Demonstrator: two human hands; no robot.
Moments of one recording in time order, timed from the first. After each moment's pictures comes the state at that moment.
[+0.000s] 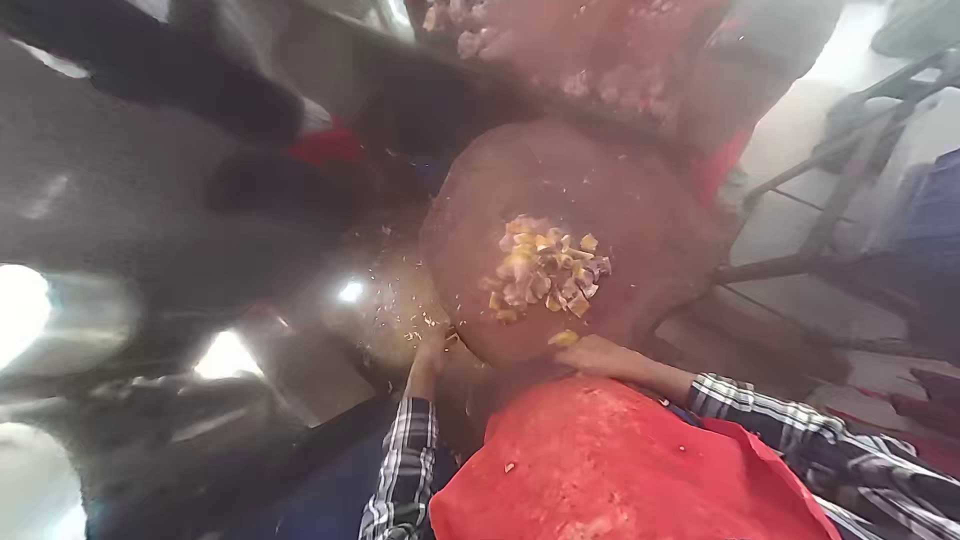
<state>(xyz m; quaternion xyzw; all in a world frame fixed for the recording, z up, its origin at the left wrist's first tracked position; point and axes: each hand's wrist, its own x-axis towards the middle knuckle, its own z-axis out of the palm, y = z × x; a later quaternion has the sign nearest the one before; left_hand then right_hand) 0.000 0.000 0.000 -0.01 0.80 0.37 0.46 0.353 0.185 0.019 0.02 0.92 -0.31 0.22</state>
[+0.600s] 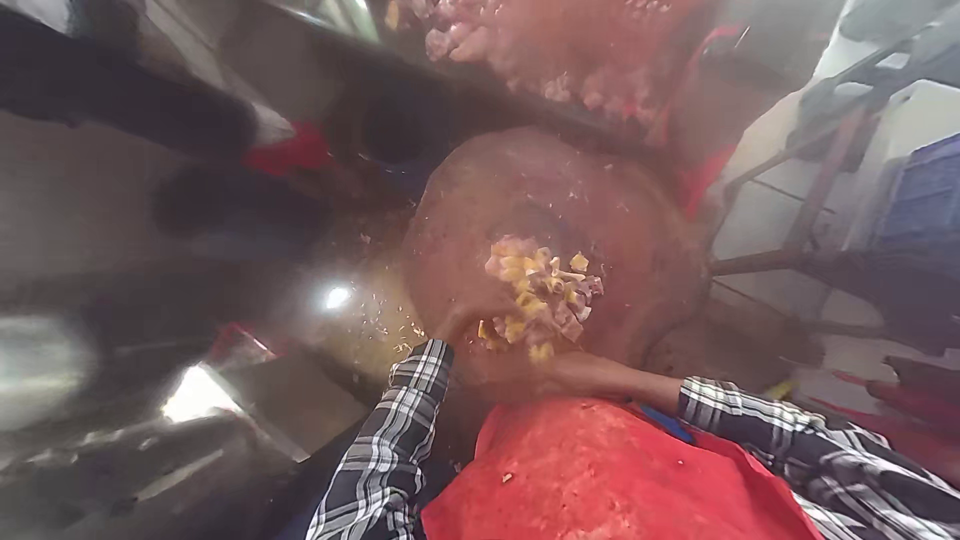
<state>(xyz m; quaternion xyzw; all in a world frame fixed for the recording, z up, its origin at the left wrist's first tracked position) 0.025 0.218 0.041 0.49 0.61 0.05 0.62 0.299 0.211 0.053 0.09 0.84 -0.45 0.28</state>
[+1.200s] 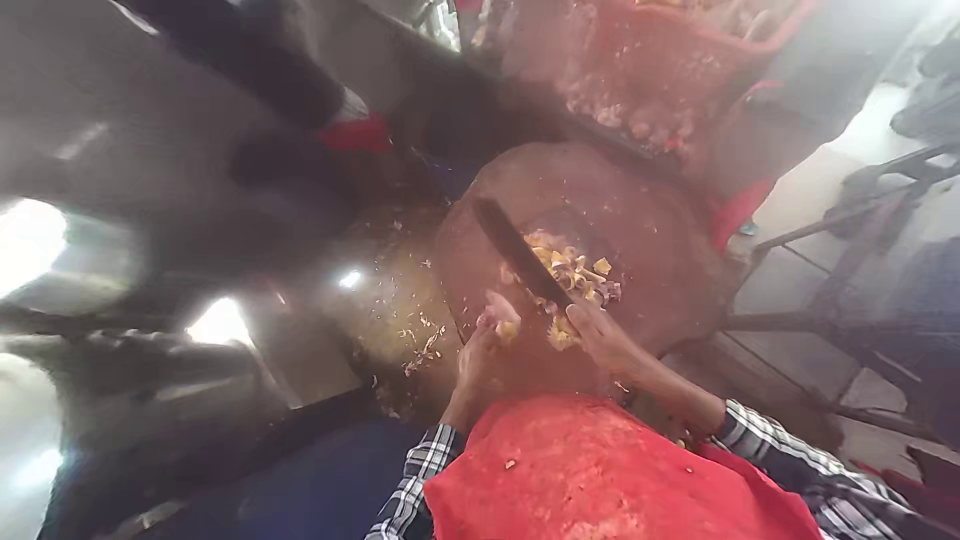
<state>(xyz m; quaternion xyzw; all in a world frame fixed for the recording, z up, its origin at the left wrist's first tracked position) 0.097 0.022 0.014 0.40 0.86 0.20 0.27 0.295 0.222 0.166 0.27 0.75 -0.60 -0.05</state>
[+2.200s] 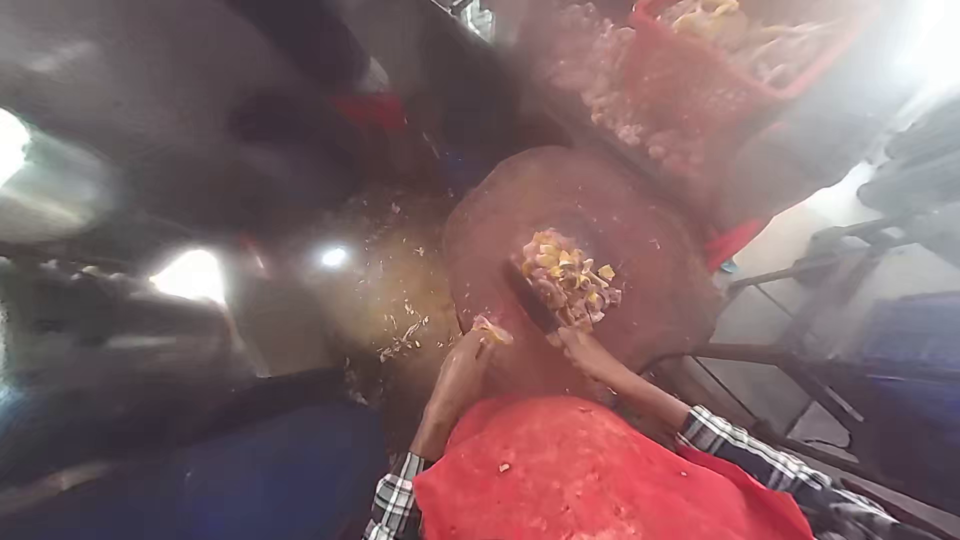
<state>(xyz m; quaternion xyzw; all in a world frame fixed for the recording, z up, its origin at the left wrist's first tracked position) 0.105 -0.025 0.084 0.38 0.82 0.25 0.34 0.318 0.203 0.055 0.39 0.71 -0.55 0.18</state>
